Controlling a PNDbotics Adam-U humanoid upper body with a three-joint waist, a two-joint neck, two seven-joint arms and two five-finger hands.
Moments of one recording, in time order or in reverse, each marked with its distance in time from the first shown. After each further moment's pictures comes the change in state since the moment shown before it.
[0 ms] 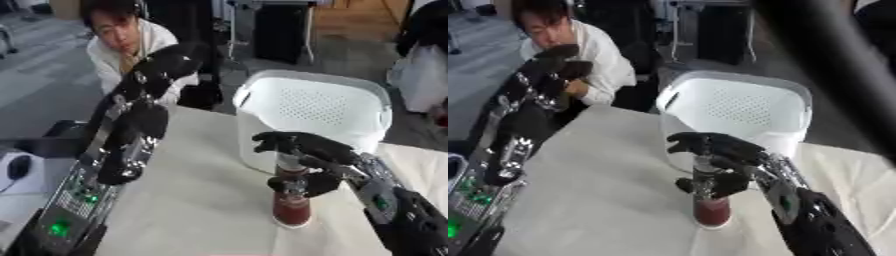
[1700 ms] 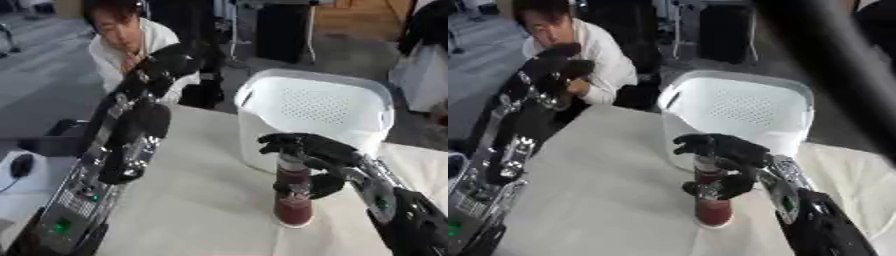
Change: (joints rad) left arm -0.006 0.000 -0.005 0.000 0.000 0.002 -0.002; right arm -0.011 0.007 -0.063 0.052 0.060 -0.041 -0.041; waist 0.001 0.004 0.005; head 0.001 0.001
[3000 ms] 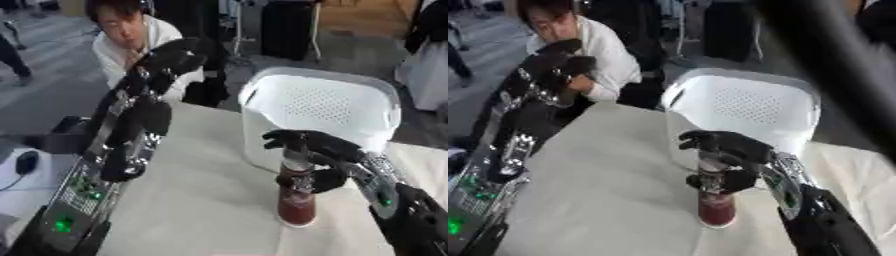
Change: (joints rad) left arm -0.020 -0.010 -0.001 0.000 0.008 0.003 -0.003; right arm -0.033 0.002 -0.041 0.051 0.037 0.007 0.007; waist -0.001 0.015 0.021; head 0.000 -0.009
